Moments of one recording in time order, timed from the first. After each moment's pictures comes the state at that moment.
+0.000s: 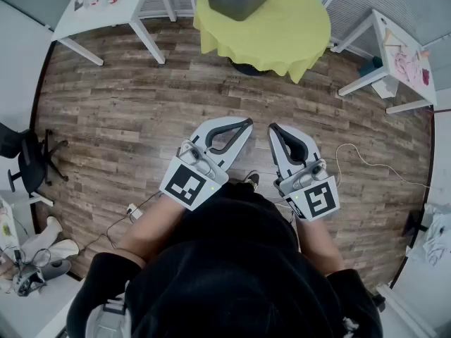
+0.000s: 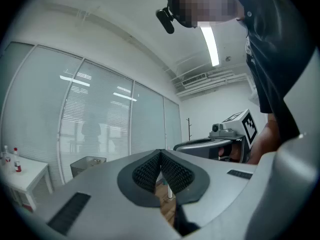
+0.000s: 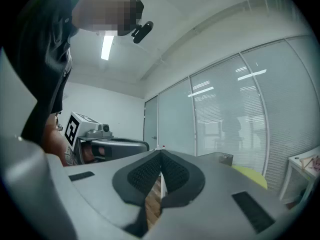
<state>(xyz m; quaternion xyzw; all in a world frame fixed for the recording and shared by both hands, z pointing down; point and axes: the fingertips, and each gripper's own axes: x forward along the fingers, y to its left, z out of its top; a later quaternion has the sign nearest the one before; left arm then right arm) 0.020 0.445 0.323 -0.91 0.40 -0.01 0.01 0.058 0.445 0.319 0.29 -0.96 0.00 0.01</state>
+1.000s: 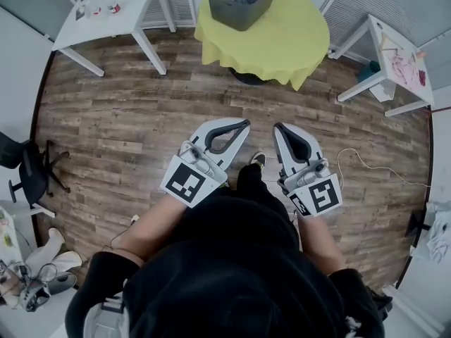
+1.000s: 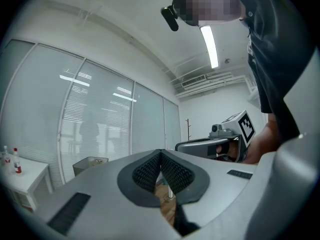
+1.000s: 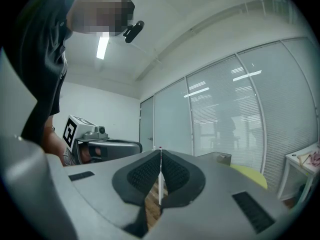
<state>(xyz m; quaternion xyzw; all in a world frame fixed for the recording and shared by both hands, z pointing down) -0.018 0.440 0.325 -0.92 0.40 0.00 0.00 0.036 0.434 0.319 0.32 -0.95 0.01 0.00</state>
